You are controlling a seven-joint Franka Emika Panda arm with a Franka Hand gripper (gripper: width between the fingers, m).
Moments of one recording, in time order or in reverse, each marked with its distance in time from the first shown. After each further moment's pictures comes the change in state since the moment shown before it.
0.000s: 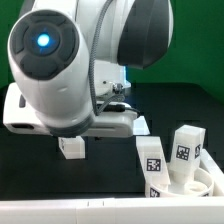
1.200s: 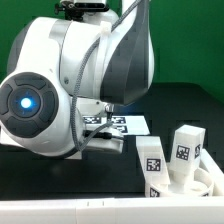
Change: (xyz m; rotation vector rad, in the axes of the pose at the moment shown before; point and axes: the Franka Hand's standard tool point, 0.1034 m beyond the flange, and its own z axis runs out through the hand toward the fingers) arm 0.001 0.013 0.049 0.027 -0.145 0.092
